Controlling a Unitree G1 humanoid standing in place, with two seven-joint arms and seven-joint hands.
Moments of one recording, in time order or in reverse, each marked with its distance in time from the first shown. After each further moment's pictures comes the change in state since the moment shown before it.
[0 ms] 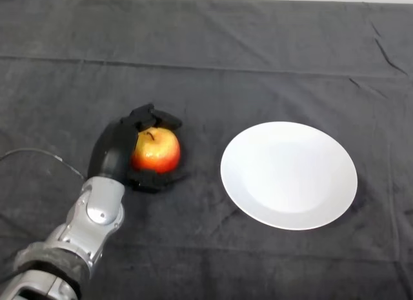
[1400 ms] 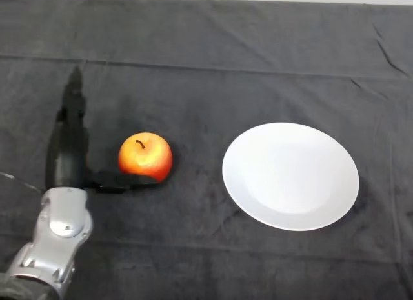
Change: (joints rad) left arm 0.184 0.056 0.110 -0.262 -0.054 0.079 0.066; right arm 0.000 0.000 0.000 0.000 0.000 0.000 0.000
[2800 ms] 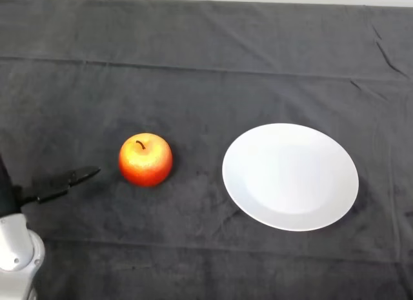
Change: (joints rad) left arm 0.253 0.078 0.189 -0.285 -0.141 -0.065 0.158; right arm 0.000 0.000 -0.001 0.000 0.000 0.000 0.003
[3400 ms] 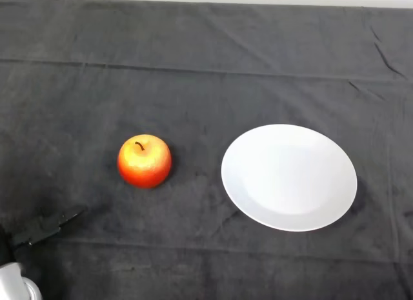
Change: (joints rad) left arm 0.004 -0.023 0.006 0.292 -0.041 -0.311 0.026; right arm 0.000 0.000 0.001 0.000 0.000 0.000 0.000
